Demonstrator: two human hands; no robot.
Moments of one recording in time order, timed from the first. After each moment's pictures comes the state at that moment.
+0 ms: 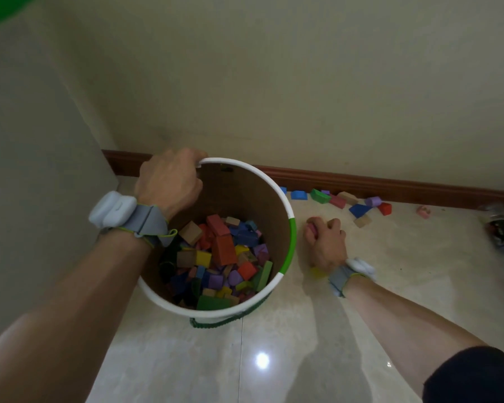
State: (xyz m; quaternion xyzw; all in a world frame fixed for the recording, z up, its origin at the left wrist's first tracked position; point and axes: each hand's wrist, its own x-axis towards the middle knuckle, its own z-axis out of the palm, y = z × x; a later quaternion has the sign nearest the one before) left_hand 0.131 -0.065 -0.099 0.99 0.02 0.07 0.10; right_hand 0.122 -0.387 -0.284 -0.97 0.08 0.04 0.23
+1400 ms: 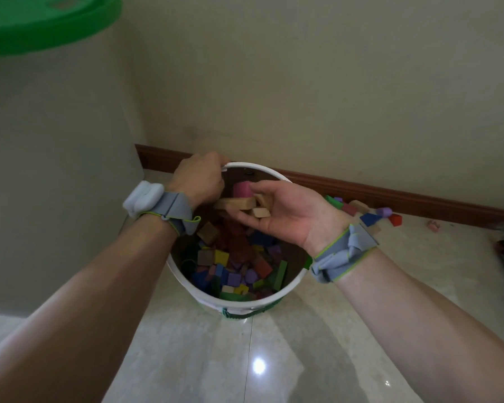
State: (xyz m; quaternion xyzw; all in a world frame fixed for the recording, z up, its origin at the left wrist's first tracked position) left_hand 0.116 -0.061 -0.085 0.98 0.02 -0.01 0.18; right_hand 0.084 -0.221 -0.051 -0.40 0.22 0.39 0.80
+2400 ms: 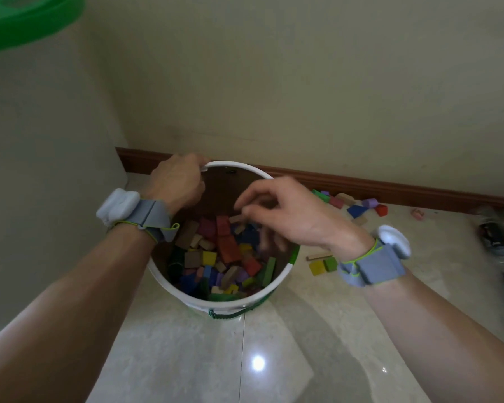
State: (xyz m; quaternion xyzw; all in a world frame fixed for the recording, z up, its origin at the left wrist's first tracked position) left_hand 0.119 -0.055 -0.099 0.99 0.02 0.00 0.16; right_hand 0.075 -0.273 -0.059 -0.82 -0.21 0.23 0.49
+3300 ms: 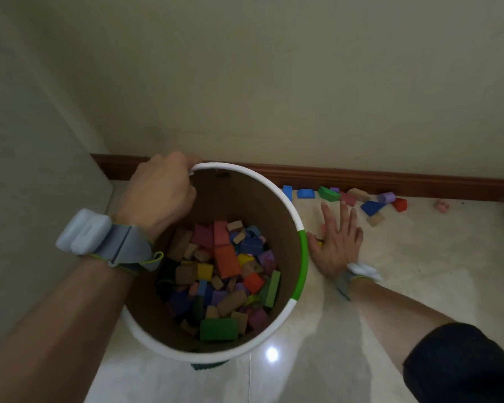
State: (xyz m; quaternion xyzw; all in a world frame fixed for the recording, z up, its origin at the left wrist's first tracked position) left_hand 0.136 -0.058 -0.105 0.99 -0.01 0.07 0.11; right_hand 0.137 -0.404 -0.344 -0.99 0.06 -0.05 0.13
